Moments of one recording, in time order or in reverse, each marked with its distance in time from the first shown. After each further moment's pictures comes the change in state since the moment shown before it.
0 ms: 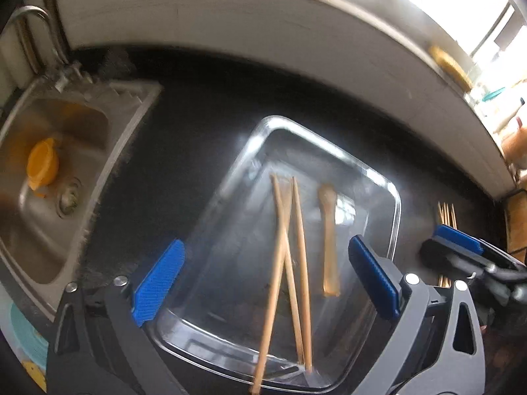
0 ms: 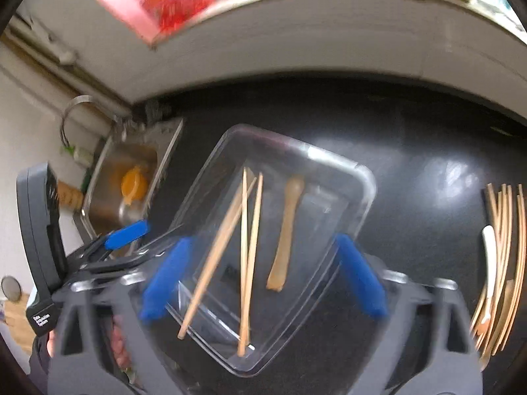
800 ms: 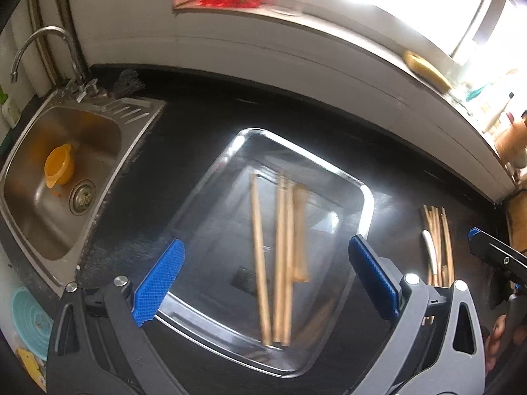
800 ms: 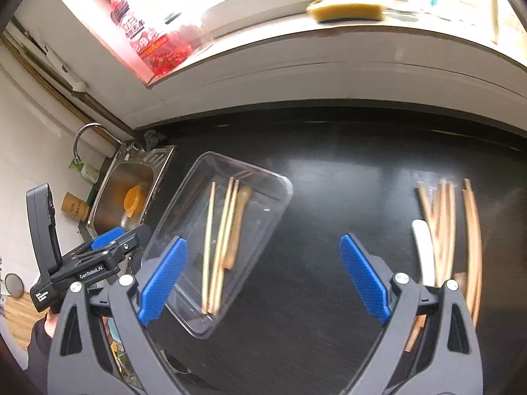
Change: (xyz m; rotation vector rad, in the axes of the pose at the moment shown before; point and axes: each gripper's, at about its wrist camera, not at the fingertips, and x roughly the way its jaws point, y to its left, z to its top) left arm -0.039 -0.058 -0.027 0.001 -0.064 0.047; right arm -0.088 -0.078 -0.025 0.011 -0.099 0.007
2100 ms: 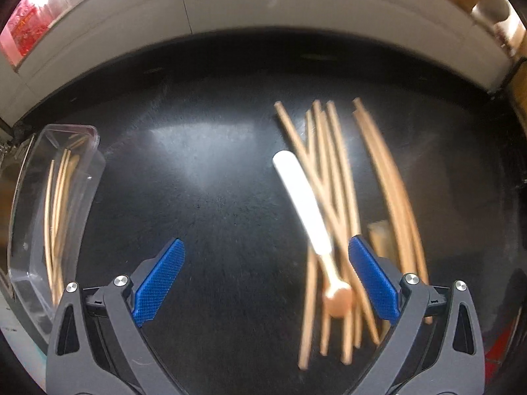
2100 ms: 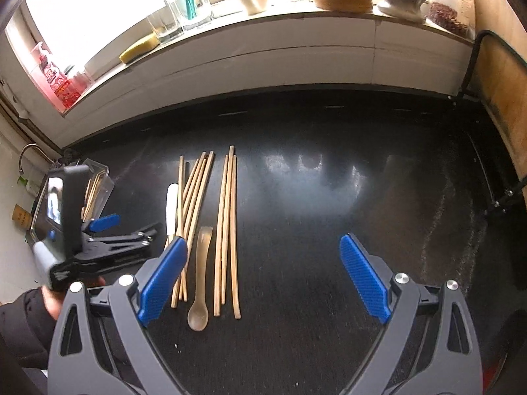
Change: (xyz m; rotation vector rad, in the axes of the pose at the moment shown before) left arm 0.131 -0.297 -0.083 0.308 0.147 0.067; right arm -0.129 -0.269 -0.081 0.072 -0.078 -0.257
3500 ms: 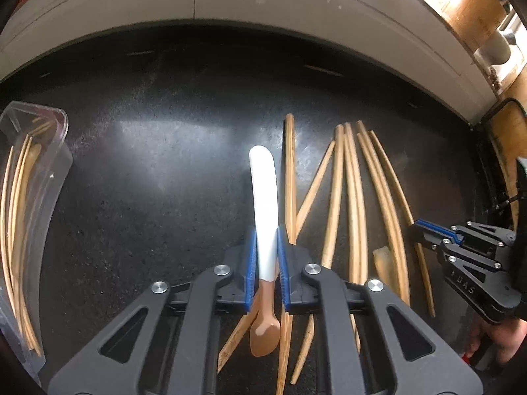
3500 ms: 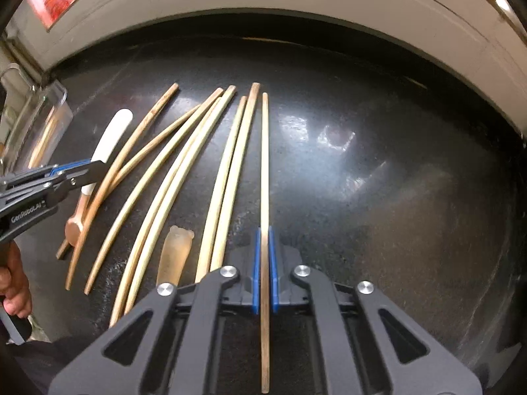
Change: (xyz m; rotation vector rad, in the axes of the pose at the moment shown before) left arm 0.012 0.040 0.003 -0.080 -0.046 -0.233; right arm 0.144 0.042 0.014 -0.224 0.200 -0.067
